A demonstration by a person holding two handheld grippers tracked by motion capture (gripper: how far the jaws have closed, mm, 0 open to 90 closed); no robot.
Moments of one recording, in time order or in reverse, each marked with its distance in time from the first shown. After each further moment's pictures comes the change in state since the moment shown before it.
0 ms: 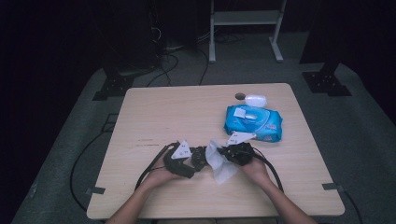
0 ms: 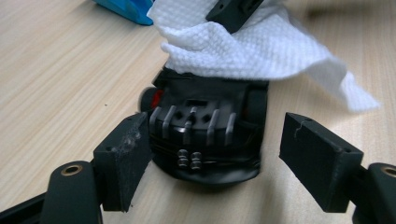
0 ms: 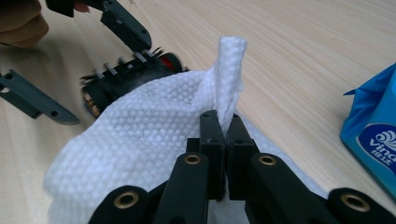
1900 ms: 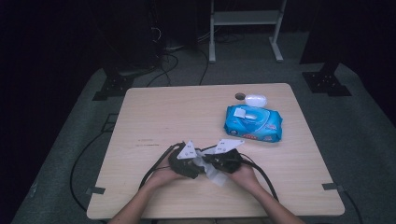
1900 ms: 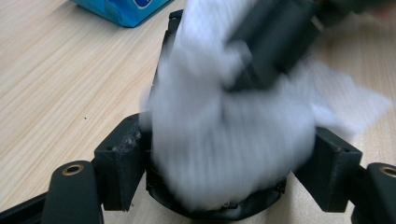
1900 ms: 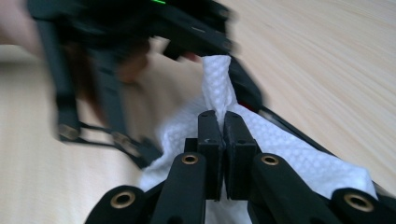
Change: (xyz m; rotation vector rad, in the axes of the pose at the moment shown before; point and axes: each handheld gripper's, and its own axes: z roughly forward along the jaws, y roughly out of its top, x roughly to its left) left arm -0.005 0.005 0.015 0.013 -0.042 0.016; right arm 0.036 0.010 0.011 -0.062 0.140 -0.047
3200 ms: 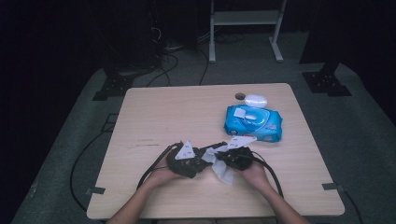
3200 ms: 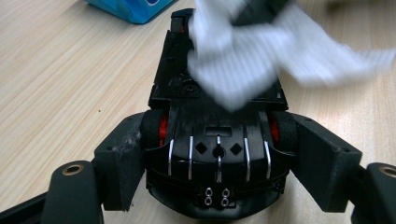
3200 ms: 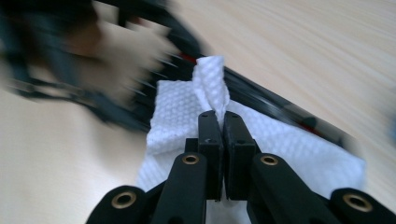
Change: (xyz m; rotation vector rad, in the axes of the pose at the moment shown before) left arm 0.003 -0.004 -0.006 0.004 0.028 0.016; right arm -0.025 -0.017 -0.022 0.052 -0.080 0.094
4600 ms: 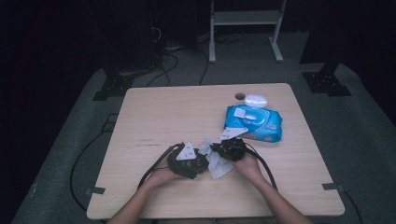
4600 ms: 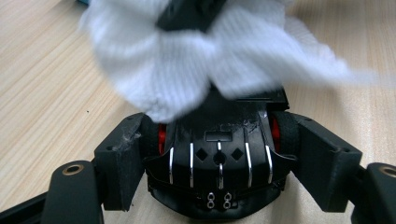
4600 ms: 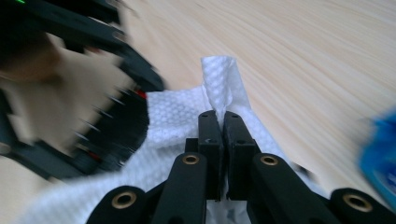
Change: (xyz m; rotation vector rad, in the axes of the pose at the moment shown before) left arm -0.002 -0.001 0.006 0.008 -0.024 0.004; right arm 0.000 0.030 0.023 0.011 -0.018 -0.025
